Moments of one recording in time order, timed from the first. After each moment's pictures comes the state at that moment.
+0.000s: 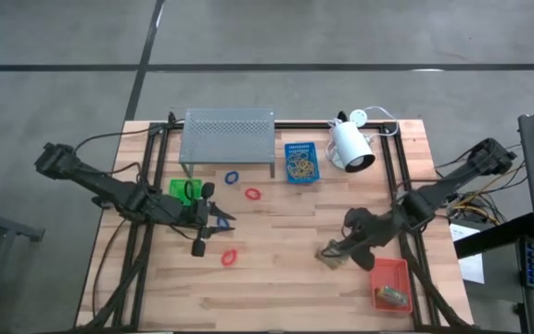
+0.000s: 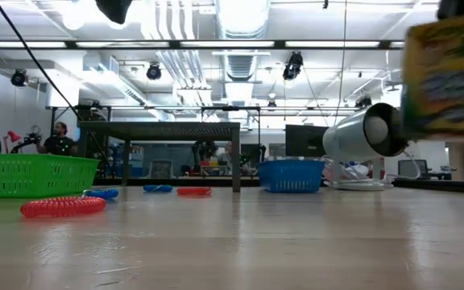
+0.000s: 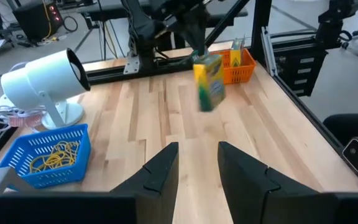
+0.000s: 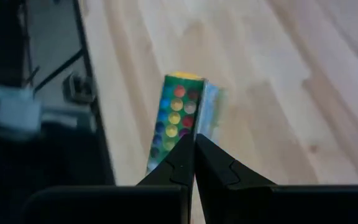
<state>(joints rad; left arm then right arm) -0.40 1.03 0.73 -0.07 -0.31 0.00 0.54 1.07 0.83 -0.61 0.11 1.02</state>
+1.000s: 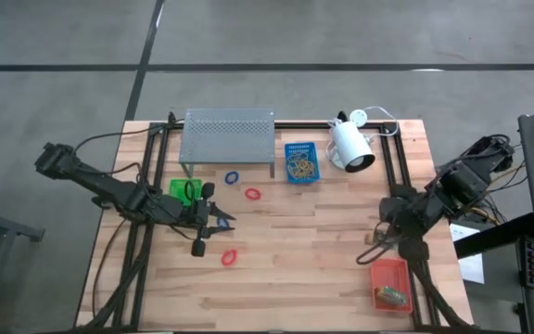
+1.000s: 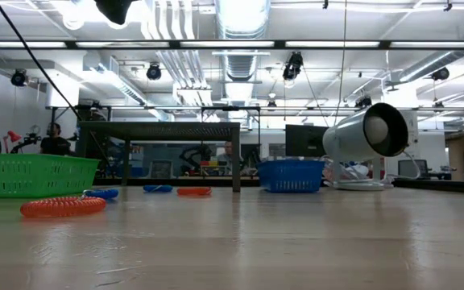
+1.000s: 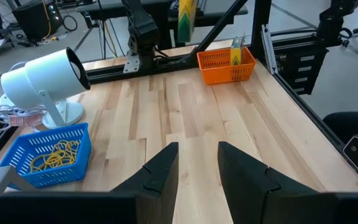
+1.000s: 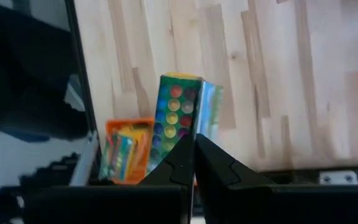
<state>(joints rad) -0.40 1.03 0.73 -0.08 -0.31 0.00 0.64 1.18 1.51 -1.57 0.00 0.83</state>
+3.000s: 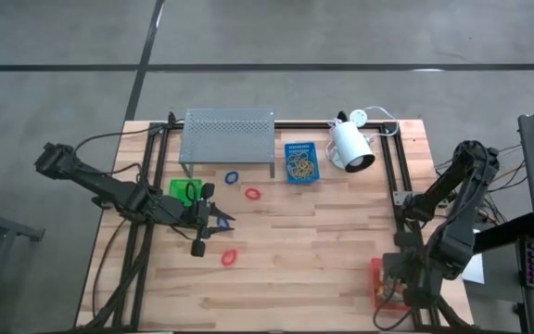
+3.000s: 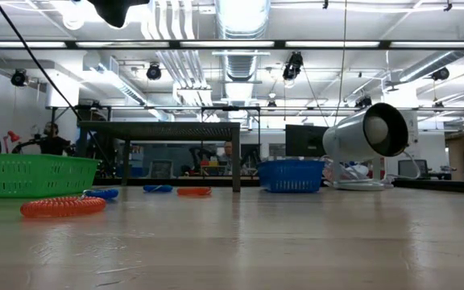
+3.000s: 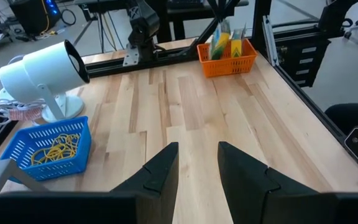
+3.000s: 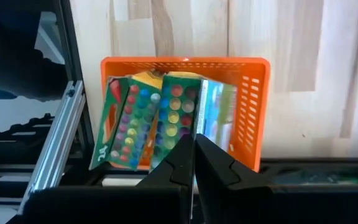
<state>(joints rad) -0.40 1.03 0.73 -0.11 -0.31 0.00 1.07 1.30 1.11 -1.19 0.00 1.18</state>
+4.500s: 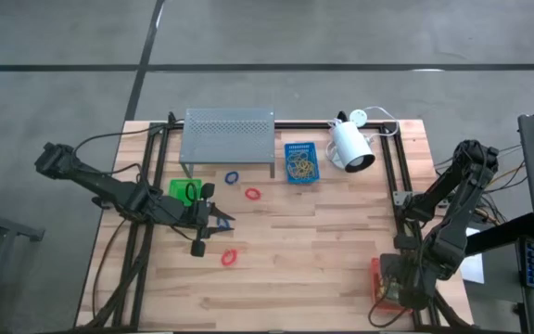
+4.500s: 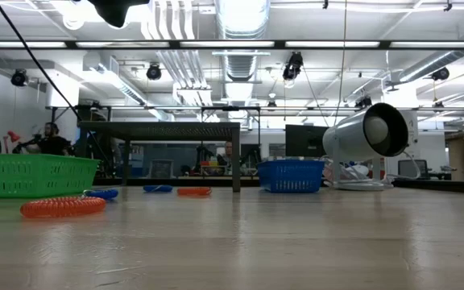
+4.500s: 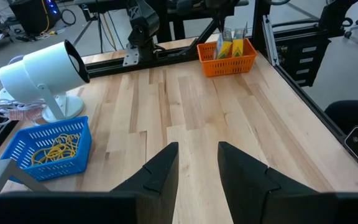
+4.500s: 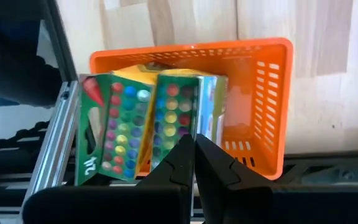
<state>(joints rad) -0.40 1.03 0.73 -0.11 -0.31 0.00 1.07 1.29 1.00 -1.07 -0.05 1.26</state>
